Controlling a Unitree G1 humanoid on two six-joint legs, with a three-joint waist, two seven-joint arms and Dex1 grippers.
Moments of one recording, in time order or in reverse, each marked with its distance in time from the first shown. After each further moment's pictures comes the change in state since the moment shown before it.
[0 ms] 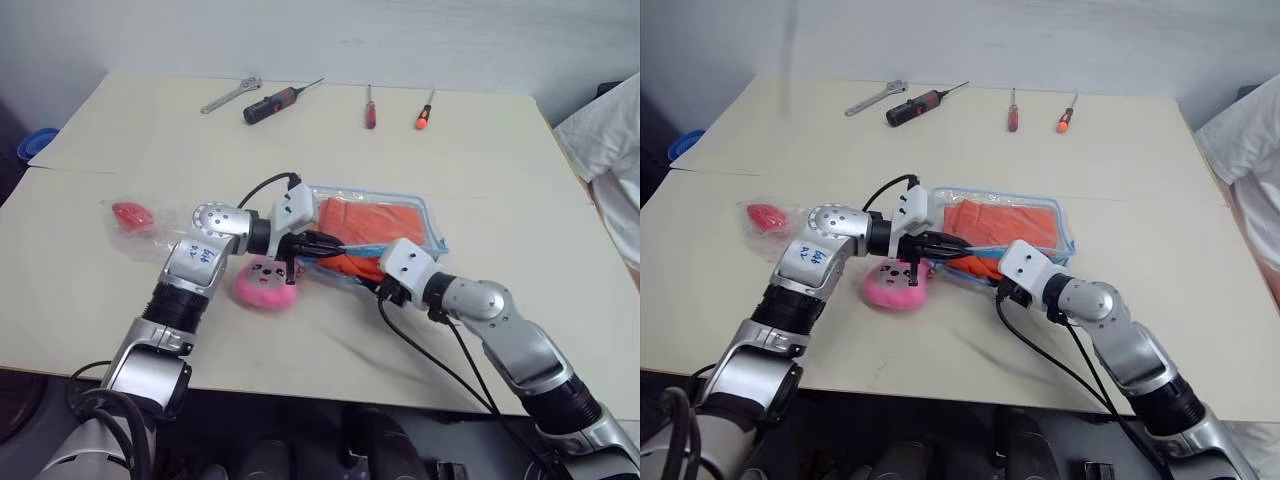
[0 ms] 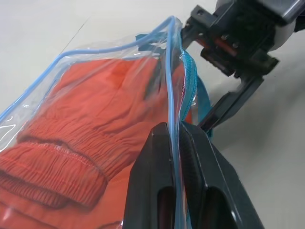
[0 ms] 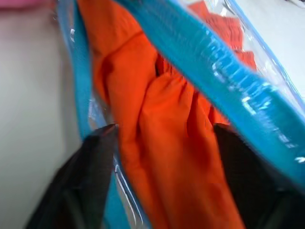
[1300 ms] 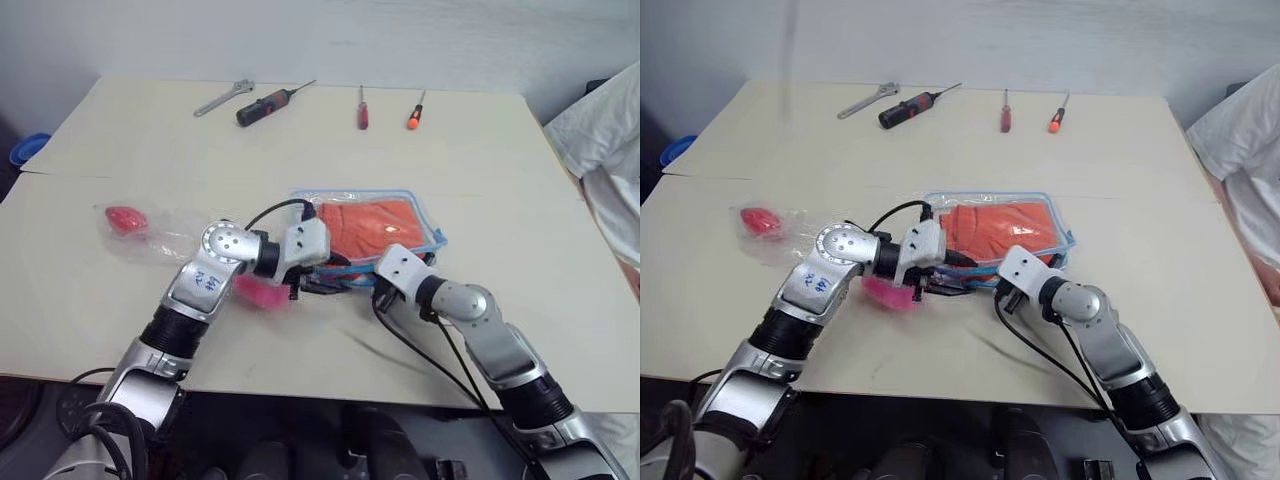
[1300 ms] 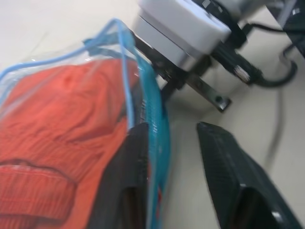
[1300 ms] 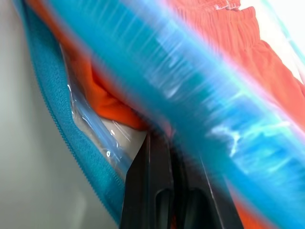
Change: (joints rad) left arm 0.093 0.034 -0.098 -0.151 0.083 -0.093 0.011; right arm 0.007 0.089 -0.026 0.150 -0.115 -0.083 0.034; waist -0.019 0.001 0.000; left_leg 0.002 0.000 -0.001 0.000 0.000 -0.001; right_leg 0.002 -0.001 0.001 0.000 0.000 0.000
